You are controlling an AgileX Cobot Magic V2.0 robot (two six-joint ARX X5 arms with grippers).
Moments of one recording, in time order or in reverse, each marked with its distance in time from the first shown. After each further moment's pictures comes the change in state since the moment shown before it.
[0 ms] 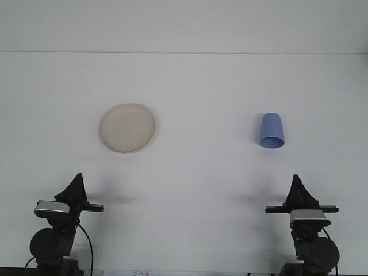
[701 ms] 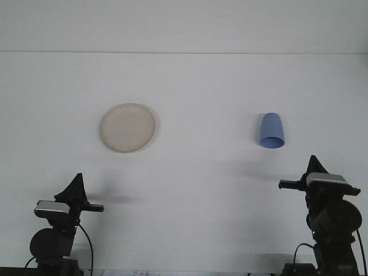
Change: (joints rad) left arm 0.000 0.000 0.000 0.000 0.000 0.000; right arm 0.000 0.513 0.546 -0.325 0.131 0.045
